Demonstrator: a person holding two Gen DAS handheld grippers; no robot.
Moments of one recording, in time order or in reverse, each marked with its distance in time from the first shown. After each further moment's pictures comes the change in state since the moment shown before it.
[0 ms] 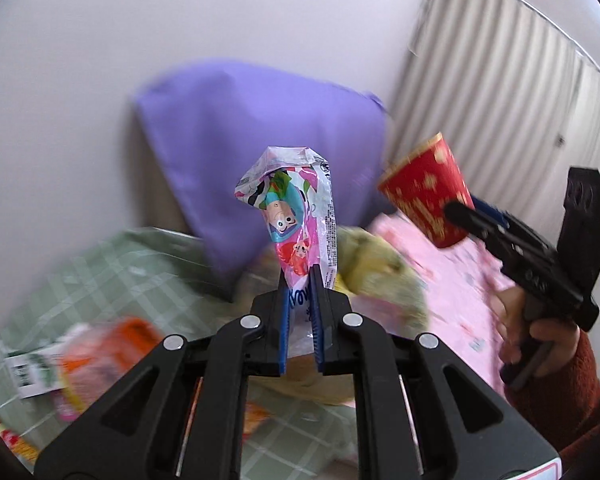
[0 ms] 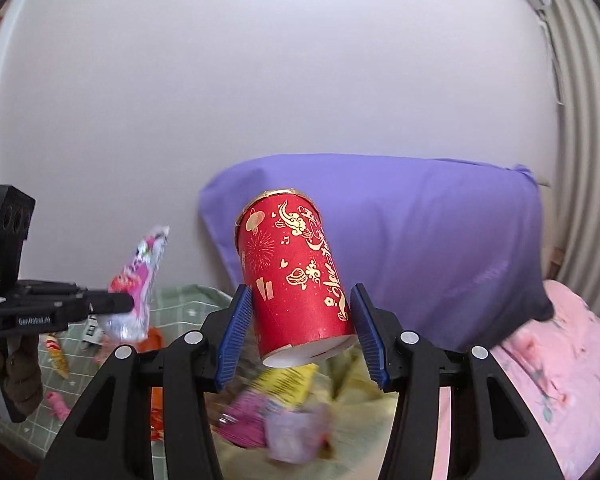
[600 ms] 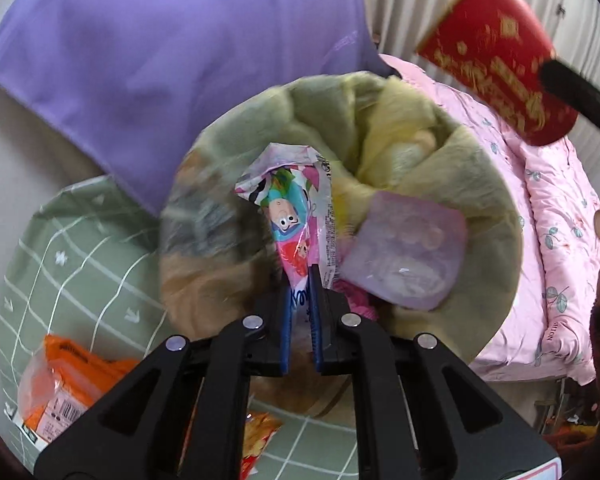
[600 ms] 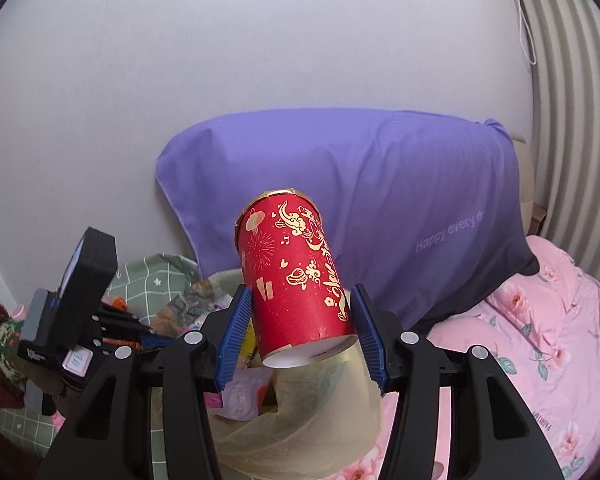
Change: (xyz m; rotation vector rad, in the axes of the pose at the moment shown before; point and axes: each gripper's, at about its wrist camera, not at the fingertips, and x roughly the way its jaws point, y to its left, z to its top) left arm 0.141 -0.021 -0.036 0.239 0.392 0.080; right arm 0.020 -0.042 -0.042 0.084 0.107 -0.048
